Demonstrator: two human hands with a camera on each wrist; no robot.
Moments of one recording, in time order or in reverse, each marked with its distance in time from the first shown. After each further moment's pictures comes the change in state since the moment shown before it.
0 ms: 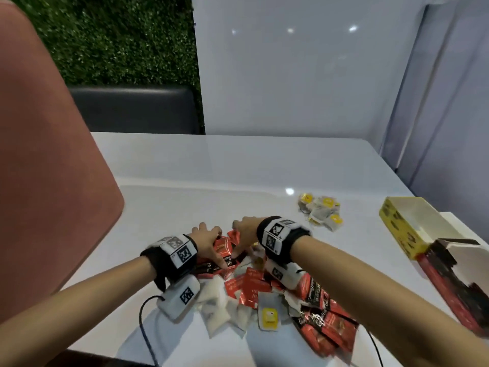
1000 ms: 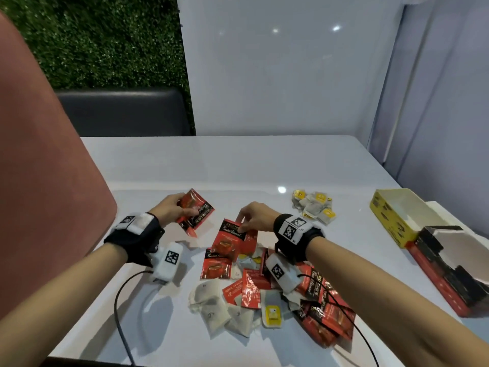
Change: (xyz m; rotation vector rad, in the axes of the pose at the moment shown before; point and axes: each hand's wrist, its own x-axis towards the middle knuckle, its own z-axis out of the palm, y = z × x) left_hand 0.021 -0.064 -0.050 -0.962 0.240 0.144; right_hand -0.026 0.024 -0.005 0.569 0.284 -0.039
